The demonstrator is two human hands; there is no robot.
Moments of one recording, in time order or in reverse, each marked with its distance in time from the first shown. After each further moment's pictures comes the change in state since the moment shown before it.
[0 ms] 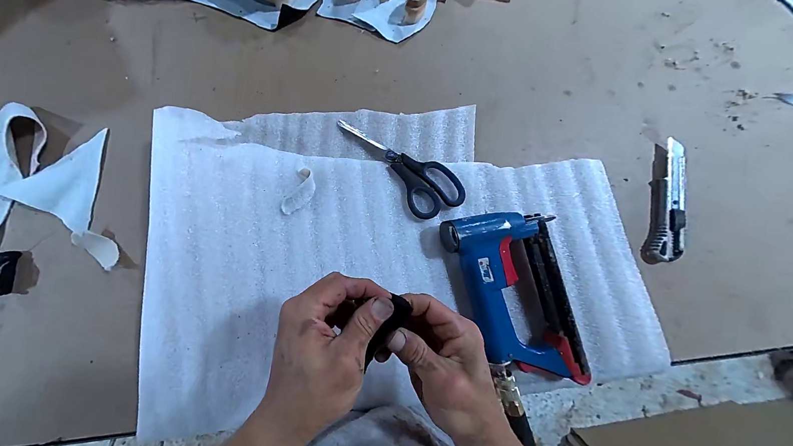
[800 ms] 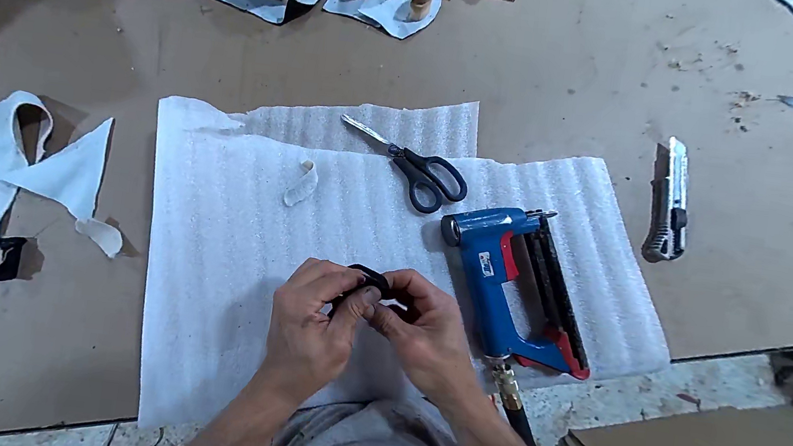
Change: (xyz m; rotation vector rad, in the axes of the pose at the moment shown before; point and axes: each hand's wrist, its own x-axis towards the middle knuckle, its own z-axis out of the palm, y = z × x) left_hand 0.006 -0.042 -0.012 0.333 0.072 0.378; right_hand 0.014 0.006 0.009 -0.351 0.134 0.123
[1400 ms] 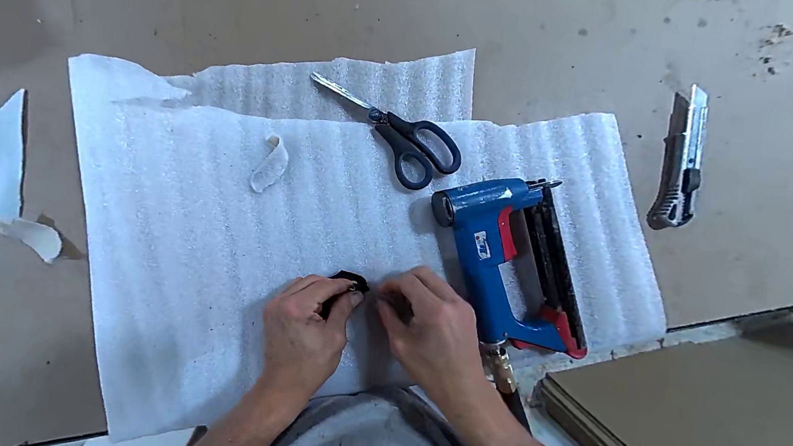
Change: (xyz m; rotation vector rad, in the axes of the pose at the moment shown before) left_hand -0.030 -0.036 0.031 0.310 -0.081 -0.242; right_hand -0.008 0.034 -0.028 -0.966 0.101 -0.220
